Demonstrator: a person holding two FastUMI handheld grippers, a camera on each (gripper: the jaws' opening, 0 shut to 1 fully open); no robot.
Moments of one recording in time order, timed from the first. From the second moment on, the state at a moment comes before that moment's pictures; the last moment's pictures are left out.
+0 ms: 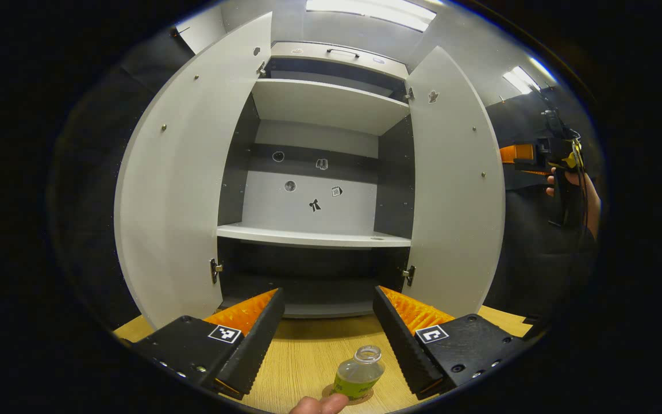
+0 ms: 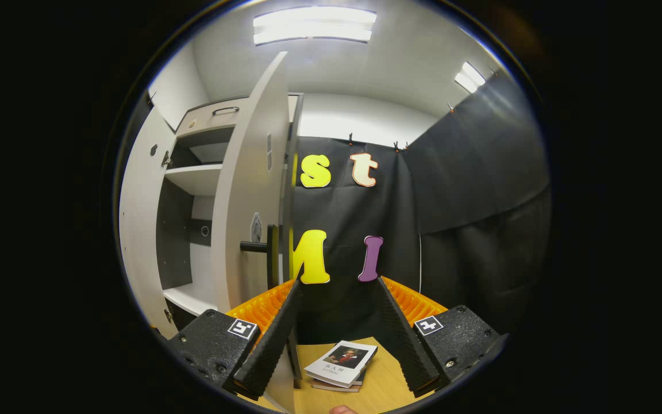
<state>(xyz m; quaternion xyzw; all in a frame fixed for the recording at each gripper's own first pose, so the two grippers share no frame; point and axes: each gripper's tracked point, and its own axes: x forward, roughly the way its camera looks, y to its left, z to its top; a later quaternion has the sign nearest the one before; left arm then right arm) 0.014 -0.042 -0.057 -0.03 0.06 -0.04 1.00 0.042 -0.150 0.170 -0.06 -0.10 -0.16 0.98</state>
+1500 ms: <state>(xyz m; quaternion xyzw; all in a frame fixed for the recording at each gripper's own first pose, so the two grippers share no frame) 0.023 0.013 -0.035 -0.06 0.05 0.04 1.00 0.028 -0.032 0.035 -0.01 -0.05 -0.04 1.00</state>
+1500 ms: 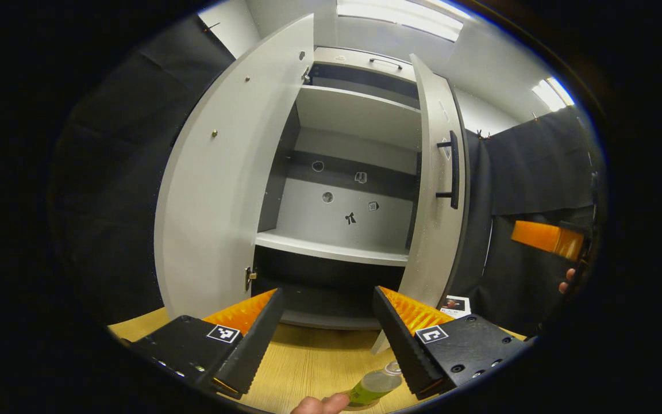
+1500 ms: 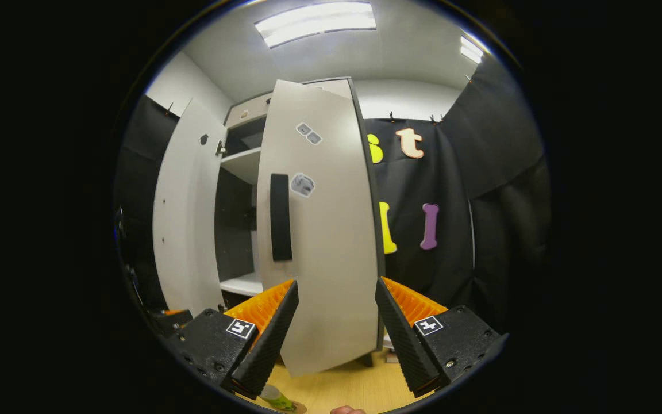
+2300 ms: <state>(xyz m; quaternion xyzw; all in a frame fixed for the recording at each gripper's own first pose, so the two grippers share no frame) -0.028 0.111 0.070 -0.05 -0.03 0.13 0.99 0.015 -0.016 -0.042 0.02 0.02 -0.01 1.00</state>
